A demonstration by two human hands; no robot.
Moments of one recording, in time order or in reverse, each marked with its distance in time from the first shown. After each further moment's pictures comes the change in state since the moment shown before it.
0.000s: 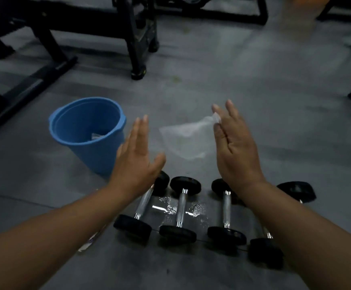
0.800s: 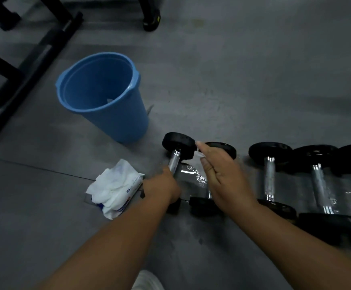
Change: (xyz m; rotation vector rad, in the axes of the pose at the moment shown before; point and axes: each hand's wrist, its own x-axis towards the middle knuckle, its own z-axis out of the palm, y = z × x) left_hand -0.065 -0.105 0.135 0.586 -0.695 -0.631; right_hand -0.112 0.051 0.122 0.183 -0.380 0.237
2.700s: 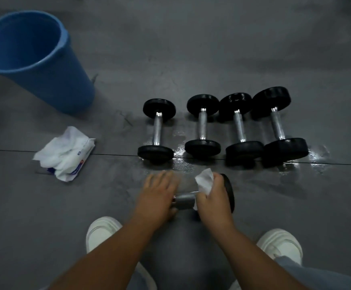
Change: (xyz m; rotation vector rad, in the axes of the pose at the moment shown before) left_hand -0.181 0.036 0.112 0.134 0.157 0.786; right_hand -0.216 0.045 -0.037 0.074 0.236 0.676
